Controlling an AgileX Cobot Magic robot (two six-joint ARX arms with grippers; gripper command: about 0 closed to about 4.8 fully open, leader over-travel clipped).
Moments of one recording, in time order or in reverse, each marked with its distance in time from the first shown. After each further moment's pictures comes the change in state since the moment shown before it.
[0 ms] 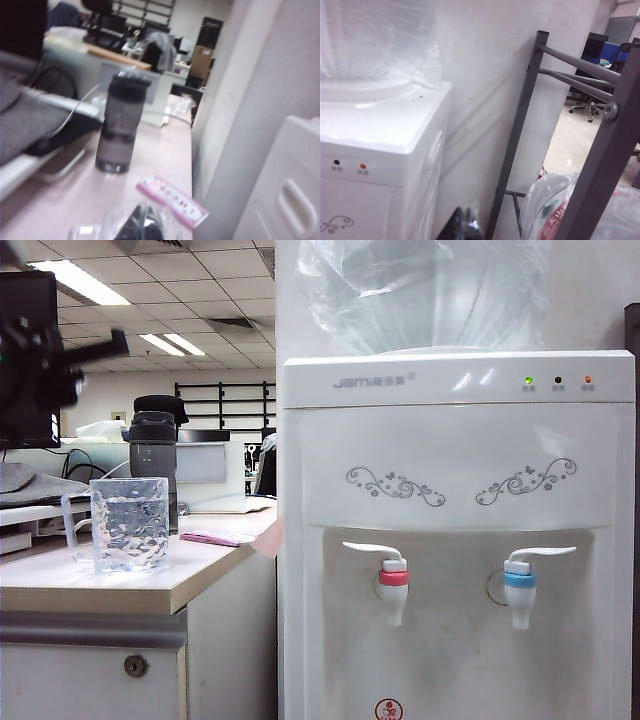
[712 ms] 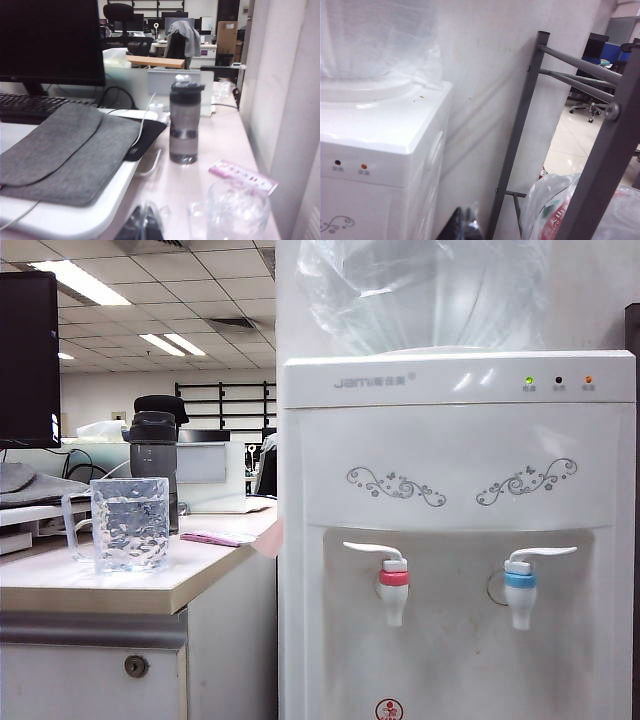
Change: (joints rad) left arm 0.266 -1.011 -0.071 -1.046 0.186 0.162; right arm 0.000 0.000 0.000 0.000 0.000 0.000
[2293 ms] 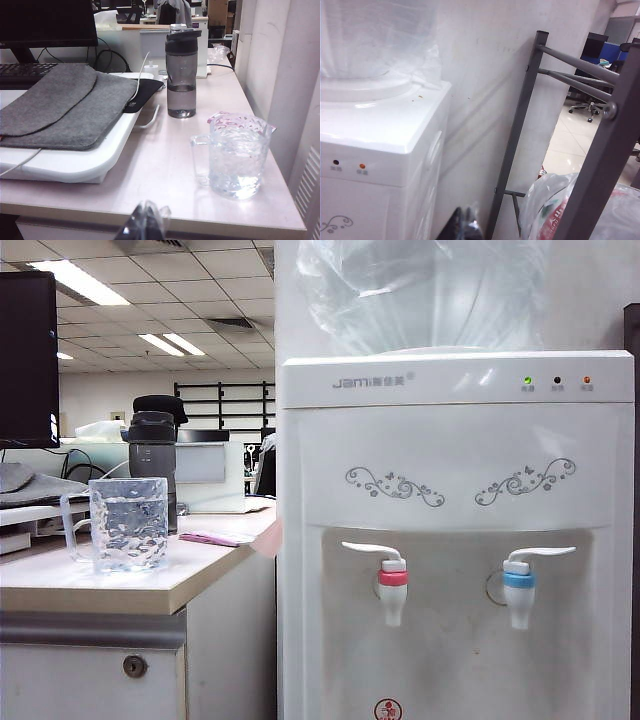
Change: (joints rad) left arm 0.149 -0.431 -0.166 -0.363 0.190 0.021; right arm 0.000 0.000 0.000 0.000 0.000 0.000
